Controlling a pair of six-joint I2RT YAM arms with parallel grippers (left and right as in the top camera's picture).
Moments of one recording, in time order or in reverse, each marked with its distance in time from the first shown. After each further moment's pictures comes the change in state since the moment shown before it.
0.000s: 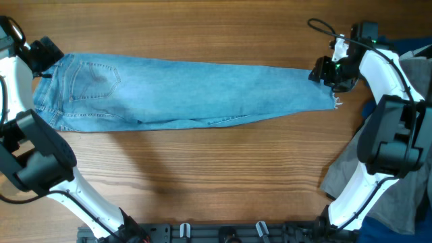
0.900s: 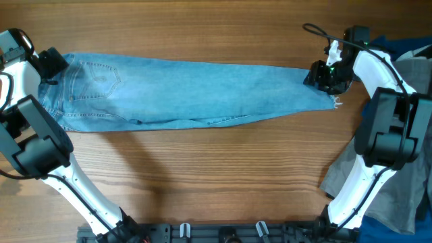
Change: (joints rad) left arm 0.020 0.175 0.000 0.151 -0.010 0.053; right arm 0.006 0.079 0.002 0.007 -0.012 0.024
